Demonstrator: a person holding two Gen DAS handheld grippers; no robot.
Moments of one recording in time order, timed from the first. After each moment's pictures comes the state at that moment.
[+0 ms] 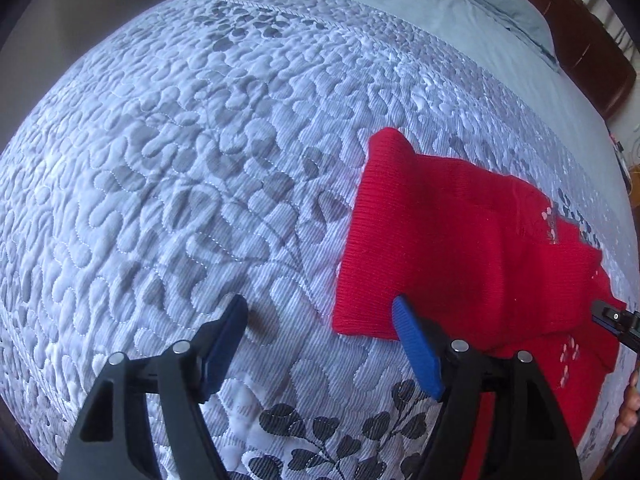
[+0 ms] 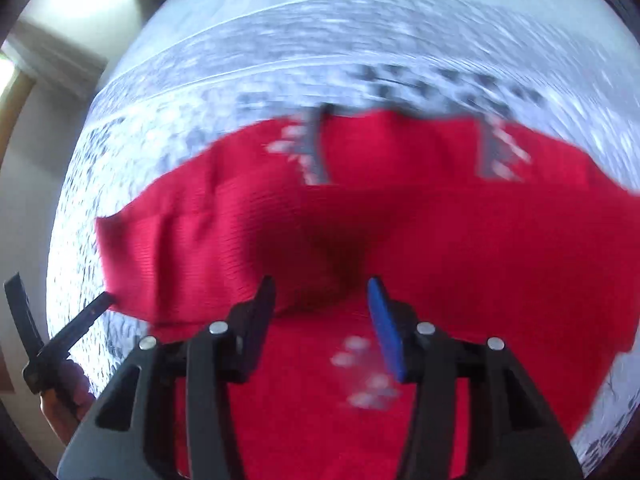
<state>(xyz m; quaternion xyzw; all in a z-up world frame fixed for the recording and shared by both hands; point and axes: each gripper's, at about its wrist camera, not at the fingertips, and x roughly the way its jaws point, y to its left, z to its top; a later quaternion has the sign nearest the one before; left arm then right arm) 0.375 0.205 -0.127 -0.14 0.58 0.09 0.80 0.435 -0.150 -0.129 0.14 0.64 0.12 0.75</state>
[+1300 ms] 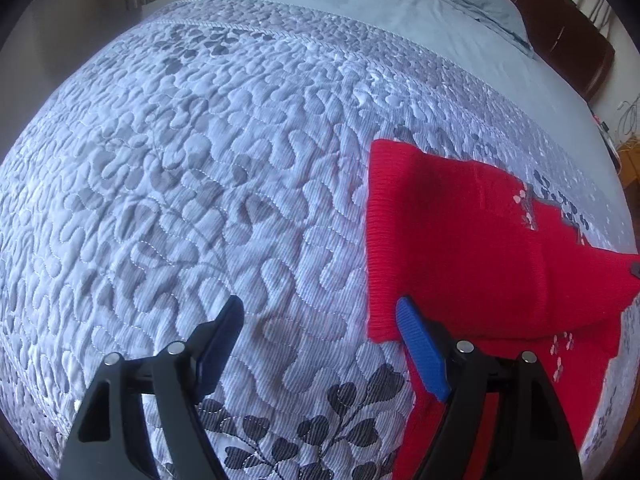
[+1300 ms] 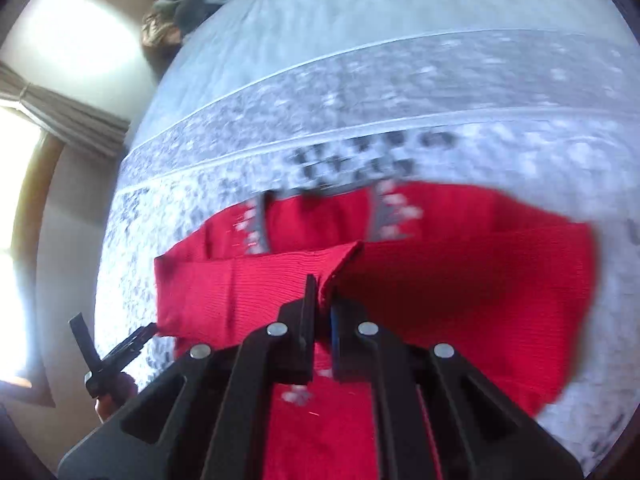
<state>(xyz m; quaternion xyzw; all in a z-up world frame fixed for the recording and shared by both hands) 0.381 0.162 -0.122 -0.11 0.56 0.06 0.82 0.451 -0.284 -0.089 0.22 0.59 0.14 0.77</state>
